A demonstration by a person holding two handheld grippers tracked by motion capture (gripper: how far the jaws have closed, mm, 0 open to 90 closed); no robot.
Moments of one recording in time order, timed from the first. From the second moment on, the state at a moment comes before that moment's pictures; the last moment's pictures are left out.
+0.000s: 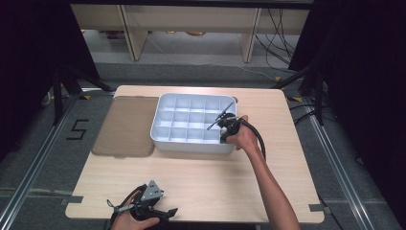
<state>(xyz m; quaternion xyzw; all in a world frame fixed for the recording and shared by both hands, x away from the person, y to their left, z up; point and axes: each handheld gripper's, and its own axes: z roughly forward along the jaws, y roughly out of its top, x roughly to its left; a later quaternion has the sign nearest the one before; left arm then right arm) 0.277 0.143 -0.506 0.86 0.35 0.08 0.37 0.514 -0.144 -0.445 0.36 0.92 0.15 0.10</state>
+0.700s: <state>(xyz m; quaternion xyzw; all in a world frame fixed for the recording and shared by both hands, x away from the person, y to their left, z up) 0.277 0.145 -0.505 0.85 0.36 0.10 0.37 0.518 -0.149 -0.442 0.38 0.90 0.18 0.10</state>
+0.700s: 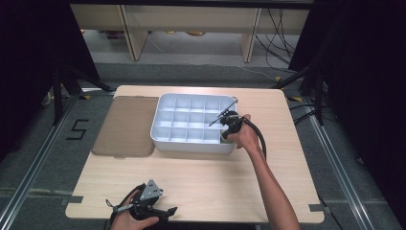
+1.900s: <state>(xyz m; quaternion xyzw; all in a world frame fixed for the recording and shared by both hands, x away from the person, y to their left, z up) 0.280 0.149 -0.504 0.84 0.37 0.10 0.38 0.470 -0.204 -0.390 0.39 0.84 0.36 0.11</state>
